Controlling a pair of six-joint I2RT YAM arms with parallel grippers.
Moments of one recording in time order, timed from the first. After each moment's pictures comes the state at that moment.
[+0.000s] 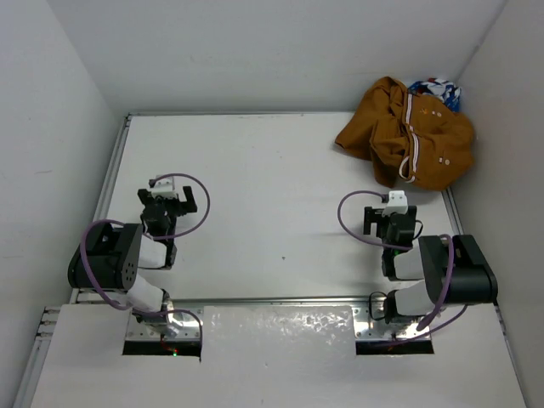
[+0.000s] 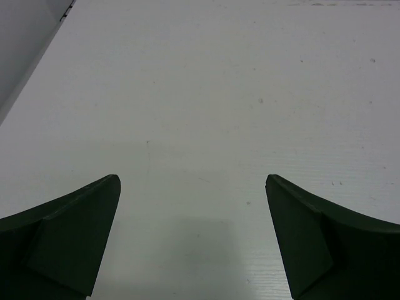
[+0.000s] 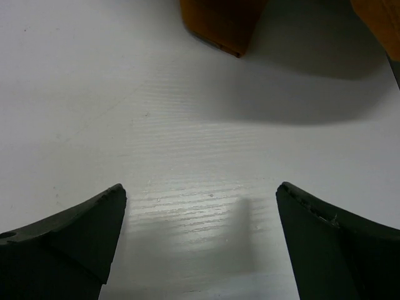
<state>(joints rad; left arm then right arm) -0.01 1.52 0.20 1.21 -0.09 0.01 -0.02 1.46 0.05 1.04 0.15 -0.13</state>
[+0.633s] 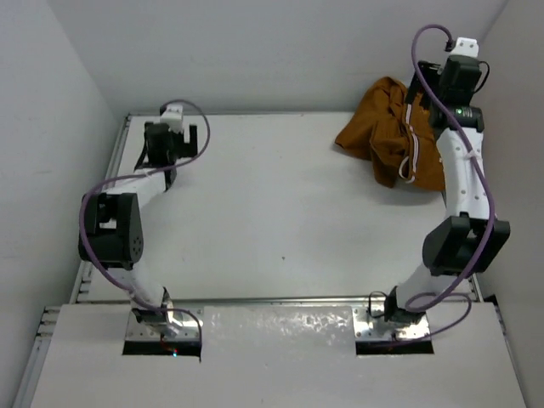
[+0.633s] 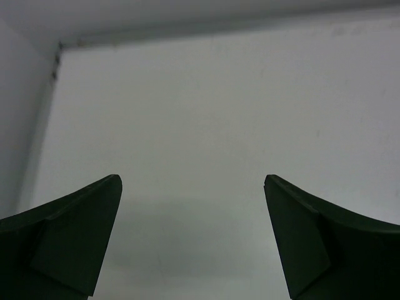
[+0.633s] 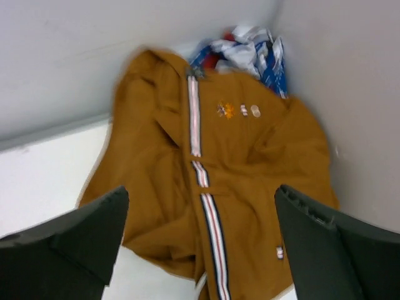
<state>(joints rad) -0.01 1.68 0.95 0.39 -0.11 0.10 -0.15 1.63 1.68 -0.38 0.17 0.02</state>
